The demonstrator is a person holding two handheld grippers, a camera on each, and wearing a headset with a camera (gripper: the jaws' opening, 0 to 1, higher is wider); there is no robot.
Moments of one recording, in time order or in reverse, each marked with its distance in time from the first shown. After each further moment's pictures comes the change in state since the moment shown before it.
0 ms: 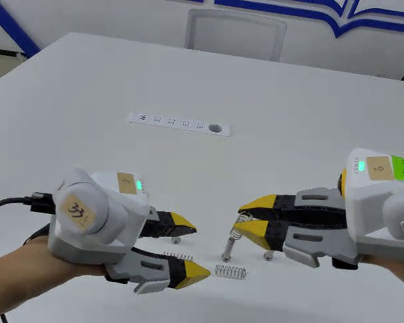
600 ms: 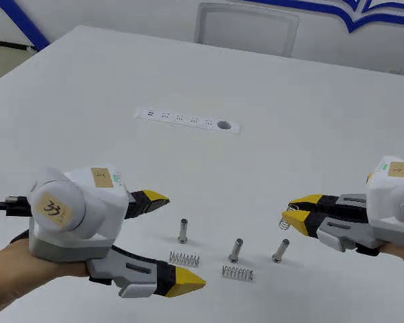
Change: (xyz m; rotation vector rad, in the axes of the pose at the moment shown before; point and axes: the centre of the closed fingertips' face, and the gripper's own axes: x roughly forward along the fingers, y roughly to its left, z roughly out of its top) left arm -0.009 0.025 -0.006 -0.052 -0.022 0.099; right arm 0.008 -0.063 -0.079 0.158 0.125 -0.172
